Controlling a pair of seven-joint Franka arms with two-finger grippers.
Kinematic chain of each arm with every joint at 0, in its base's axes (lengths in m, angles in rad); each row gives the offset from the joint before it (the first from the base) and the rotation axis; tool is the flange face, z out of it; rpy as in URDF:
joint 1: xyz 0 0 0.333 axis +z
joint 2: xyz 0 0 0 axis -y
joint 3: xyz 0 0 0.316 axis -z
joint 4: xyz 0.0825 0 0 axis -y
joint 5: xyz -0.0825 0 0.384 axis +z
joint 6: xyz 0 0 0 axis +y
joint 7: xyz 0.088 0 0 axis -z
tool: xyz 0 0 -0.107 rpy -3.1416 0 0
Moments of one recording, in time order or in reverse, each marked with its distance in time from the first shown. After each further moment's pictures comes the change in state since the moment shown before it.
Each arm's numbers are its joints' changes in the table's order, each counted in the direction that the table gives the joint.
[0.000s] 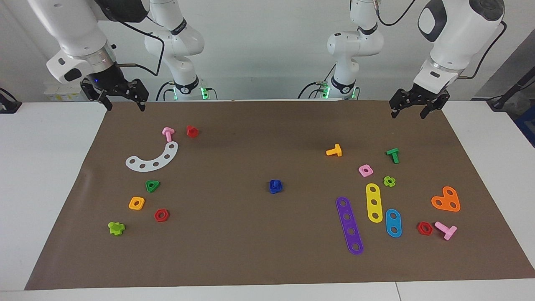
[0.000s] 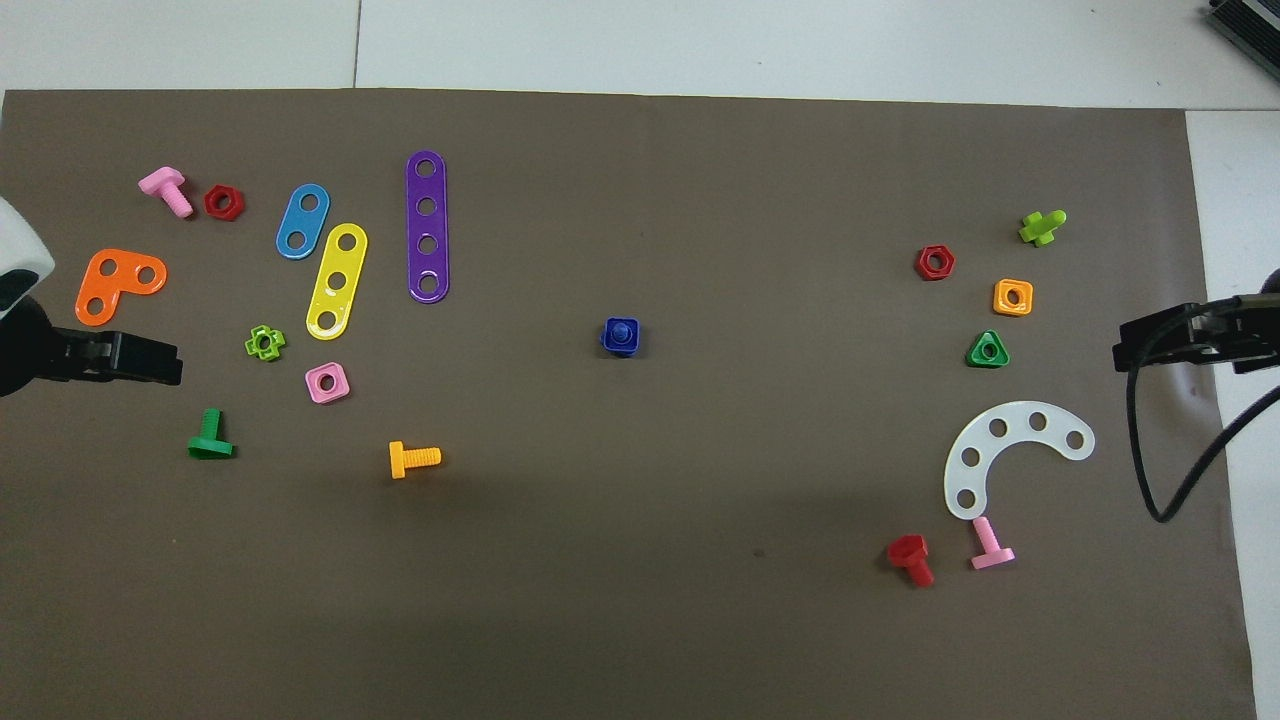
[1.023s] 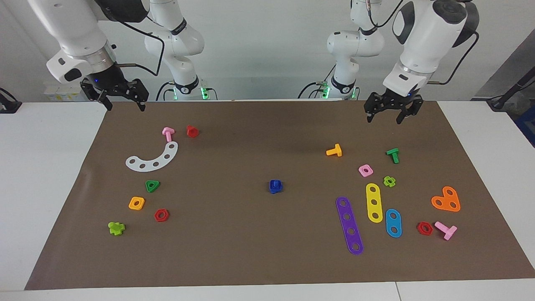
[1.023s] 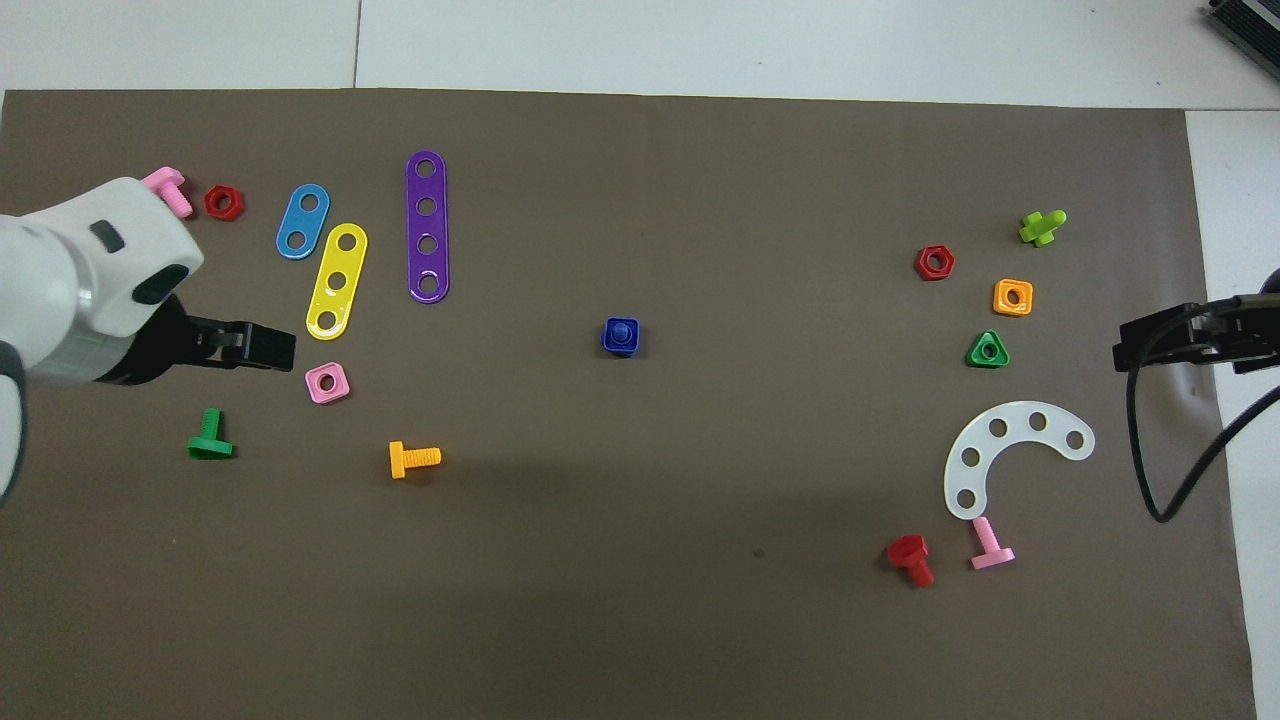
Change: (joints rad) left arm -0.198 -0.078 0.036 -0.002 -0.019 -0.128 -0.213; right arm 0.000 0.000 0.000 0.000 0.000 0.000 0.000
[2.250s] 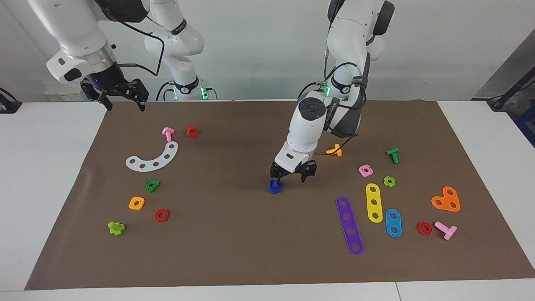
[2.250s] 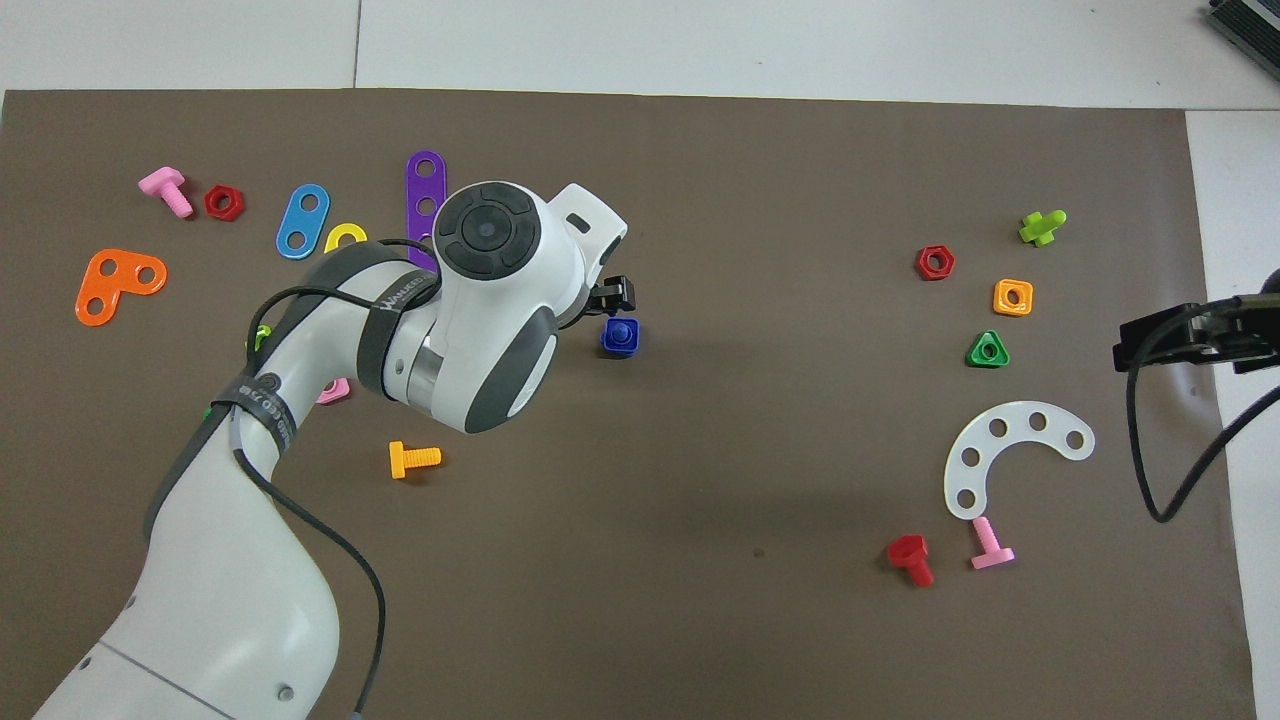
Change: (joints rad) left arm -0.305 -0.548 0.001 0.236 -0.004 -0.427 -0.411; right arm 0.000 0.000 0.000 0.000 0.000 0.000 0.000
